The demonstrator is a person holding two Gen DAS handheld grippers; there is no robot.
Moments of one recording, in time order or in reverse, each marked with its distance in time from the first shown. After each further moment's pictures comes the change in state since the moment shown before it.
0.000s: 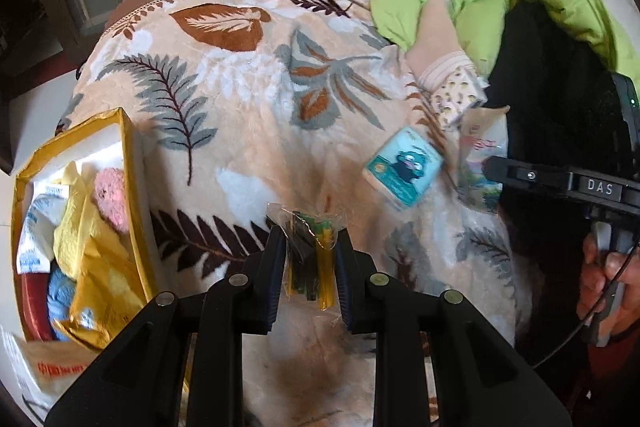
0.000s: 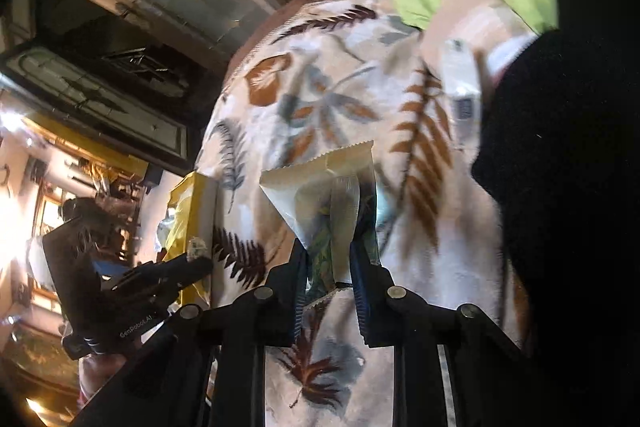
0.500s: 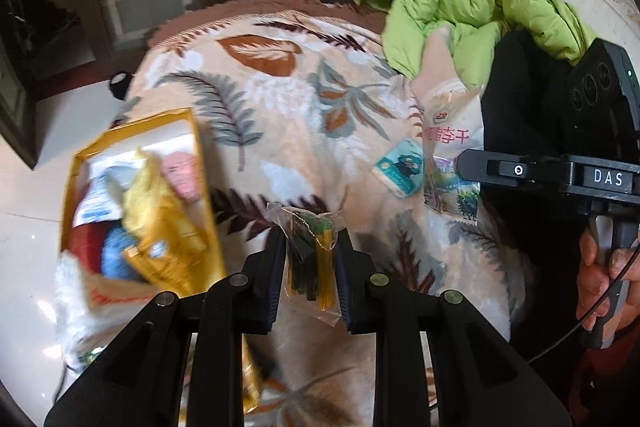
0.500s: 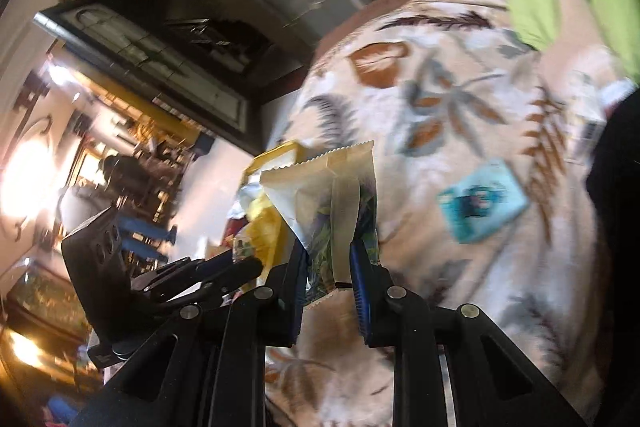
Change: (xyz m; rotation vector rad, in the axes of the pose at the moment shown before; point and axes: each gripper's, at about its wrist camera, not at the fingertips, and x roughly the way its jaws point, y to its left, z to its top) left arm -0.072 0.017 -0.039 -0.039 -0.124 0.072; right arm -0.001 0.098 -0.022 -0.166 0.042 0.181
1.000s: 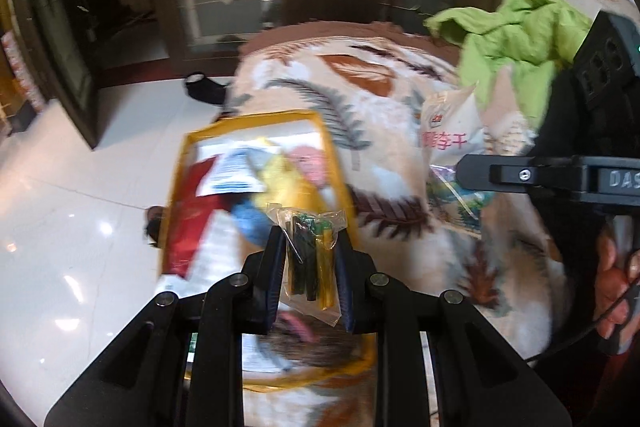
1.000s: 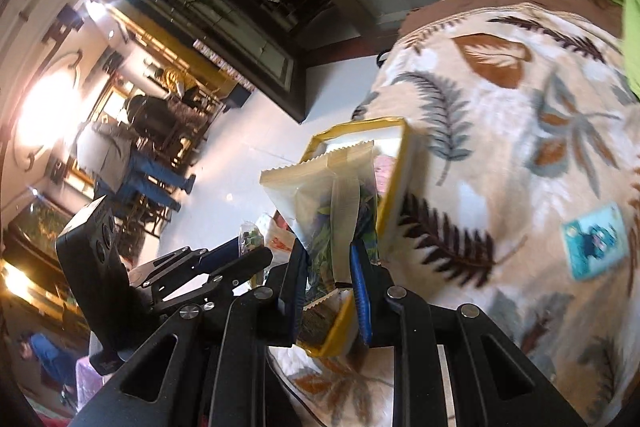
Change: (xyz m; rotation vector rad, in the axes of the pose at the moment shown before) left arm -0.042 0.072 -0.028 -0.111 -0.084 0.211; right arm 0.069 0.100 0.003 -0.191 0.108 0.058
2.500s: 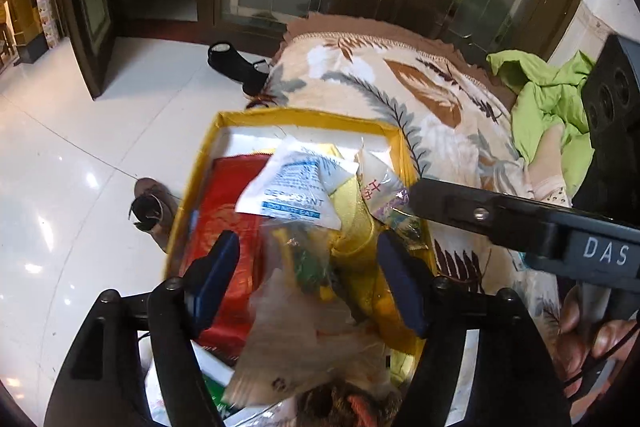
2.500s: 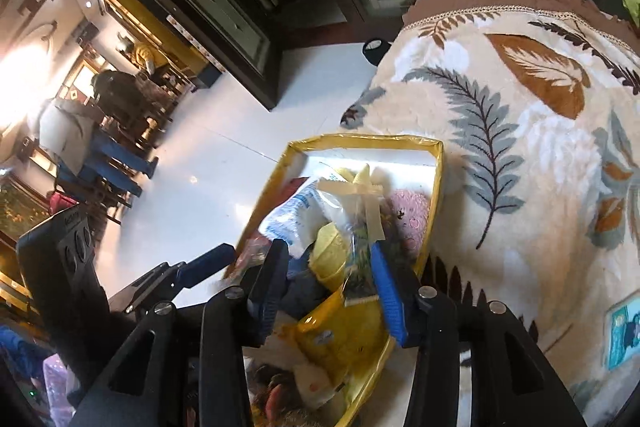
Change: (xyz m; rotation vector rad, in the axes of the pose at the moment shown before) left arm 0.068 0.069 0.016 -0.222 0.015 -0.051; right arm 0.109 0.016 0.048 -0.040 0.043 -0.126
